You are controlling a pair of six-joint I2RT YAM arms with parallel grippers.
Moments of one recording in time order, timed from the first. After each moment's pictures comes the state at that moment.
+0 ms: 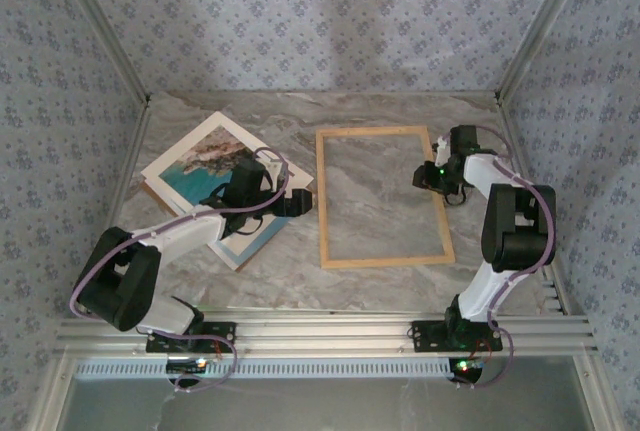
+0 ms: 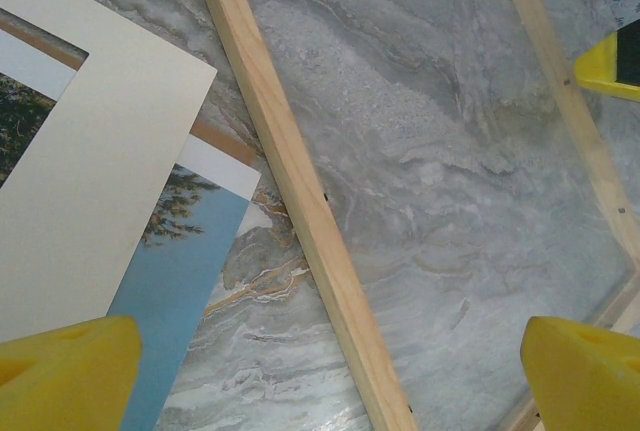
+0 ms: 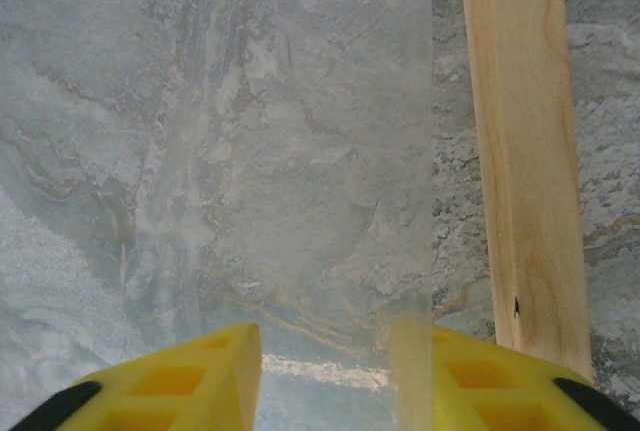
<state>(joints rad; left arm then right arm) -0.54 1.43 0.73 0.02 0.31 -0.48 -0.05 1.75 1.11 -0.55 -0.34 0.15</state>
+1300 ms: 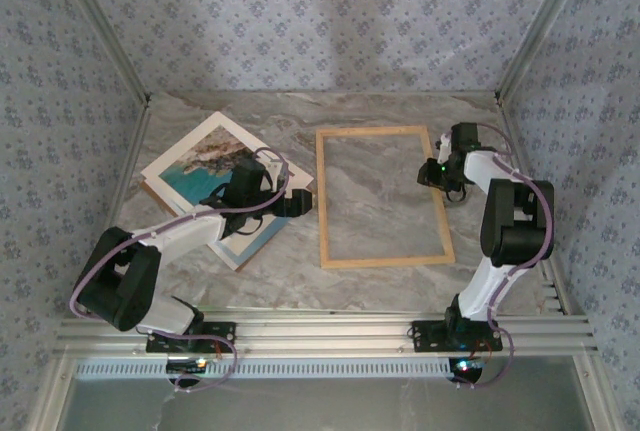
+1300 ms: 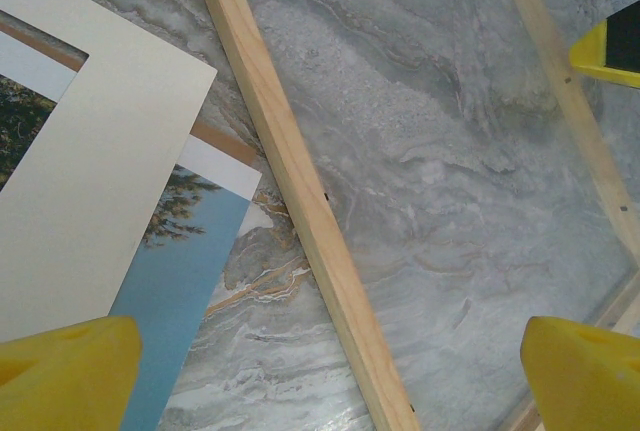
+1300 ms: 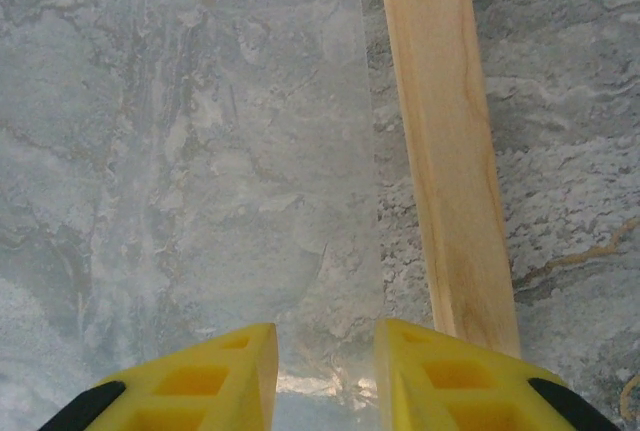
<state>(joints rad) -0.54 1.43 0.73 0.02 0.31 -0.47 -0.06 1.79 1.15 -0.54 -0.28 0.16</state>
